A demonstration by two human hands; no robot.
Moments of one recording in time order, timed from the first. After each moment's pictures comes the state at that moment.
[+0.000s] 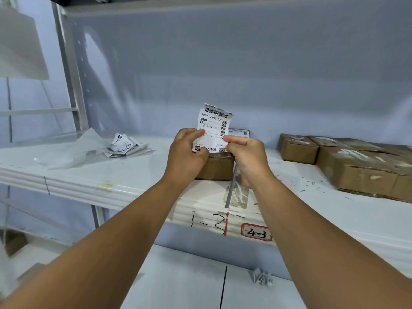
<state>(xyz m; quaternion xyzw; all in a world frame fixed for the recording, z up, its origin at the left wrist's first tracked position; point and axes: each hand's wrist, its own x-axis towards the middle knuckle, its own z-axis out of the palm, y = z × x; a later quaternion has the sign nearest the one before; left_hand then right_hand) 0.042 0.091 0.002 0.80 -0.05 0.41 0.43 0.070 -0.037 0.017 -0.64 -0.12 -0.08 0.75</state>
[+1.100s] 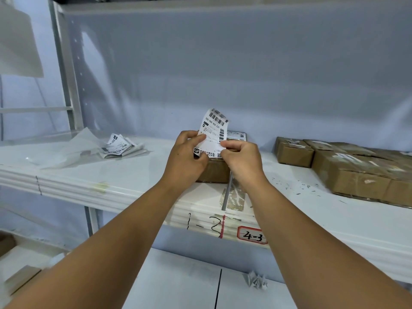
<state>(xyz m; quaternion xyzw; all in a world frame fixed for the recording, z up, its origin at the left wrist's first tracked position) 0.043 0.090 -0.003 0.83 -0.07 0.41 0.37 0.074 -0.037 0.011 -0.75 -0.13 -0.17 0.63</state>
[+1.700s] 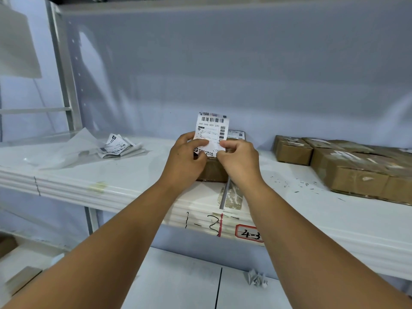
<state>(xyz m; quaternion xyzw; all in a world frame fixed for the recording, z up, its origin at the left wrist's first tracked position) 0.040 0.086 -0.002 0.84 -0.06 0.38 0.39 0.060 -0.039 0.015 -0.81 -0.15 -0.21 0.53</state>
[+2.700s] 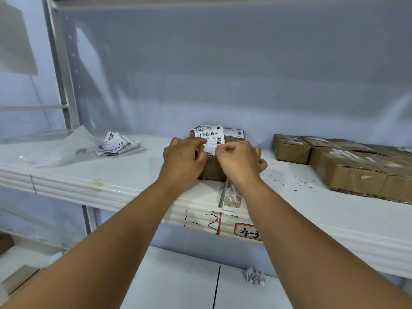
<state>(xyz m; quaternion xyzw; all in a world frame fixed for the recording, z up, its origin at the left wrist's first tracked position) 0.042 0.086 -0.005 0.88 -0.03 0.37 0.29 0.065 -0.036 0.010 -0.89 -0.07 -0.21 0.40</state>
